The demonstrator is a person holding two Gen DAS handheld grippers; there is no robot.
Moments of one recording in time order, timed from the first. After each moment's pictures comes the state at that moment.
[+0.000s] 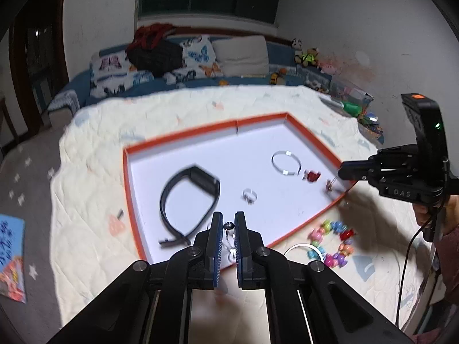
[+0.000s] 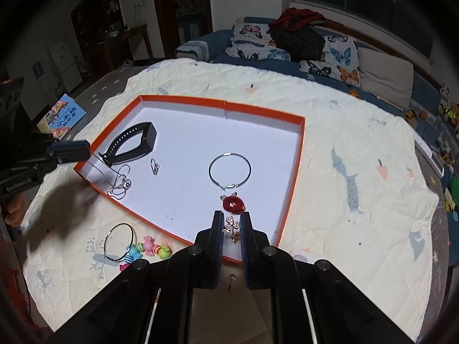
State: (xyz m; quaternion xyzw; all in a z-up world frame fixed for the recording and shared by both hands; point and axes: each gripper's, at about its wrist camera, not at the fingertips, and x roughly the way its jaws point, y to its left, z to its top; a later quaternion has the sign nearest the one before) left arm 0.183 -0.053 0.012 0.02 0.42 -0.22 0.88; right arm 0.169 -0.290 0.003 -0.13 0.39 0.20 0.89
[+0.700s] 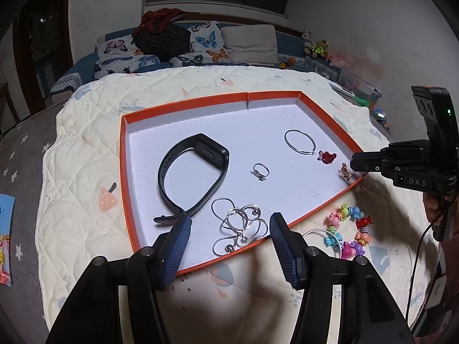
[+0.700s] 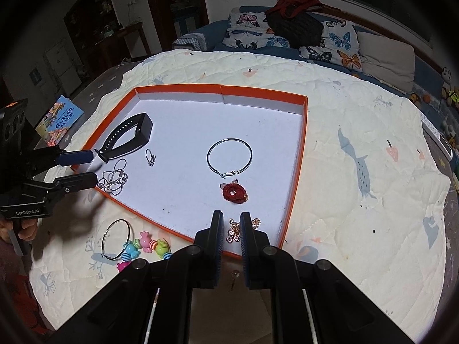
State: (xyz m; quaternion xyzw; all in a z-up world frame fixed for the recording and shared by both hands) left arm 0.190 -0.057 -0.019 0.02 0.44 -0.20 0.87; right arm 0.176 -0.296 -0.007 -0.10 0.42 0.20 0.88
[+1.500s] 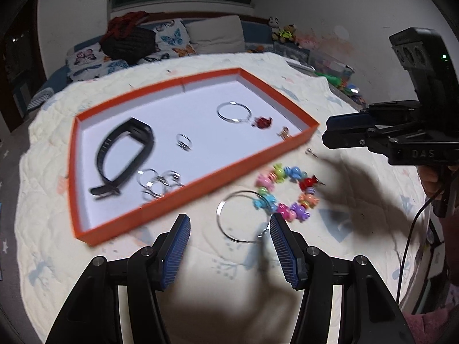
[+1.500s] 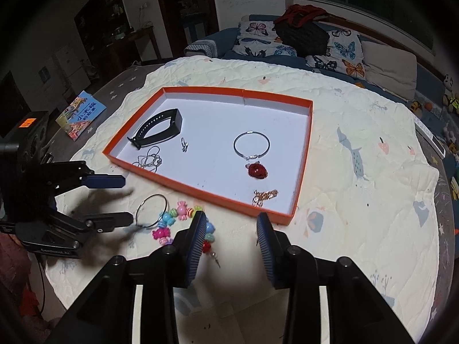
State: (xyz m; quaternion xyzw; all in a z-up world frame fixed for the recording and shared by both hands) left arm 0.131 -0.110 -0.025 0.06 0.45 -0.27 0.85; right arm 0.127 -0.296 0.006 -0.11 0.40 0.22 0.88
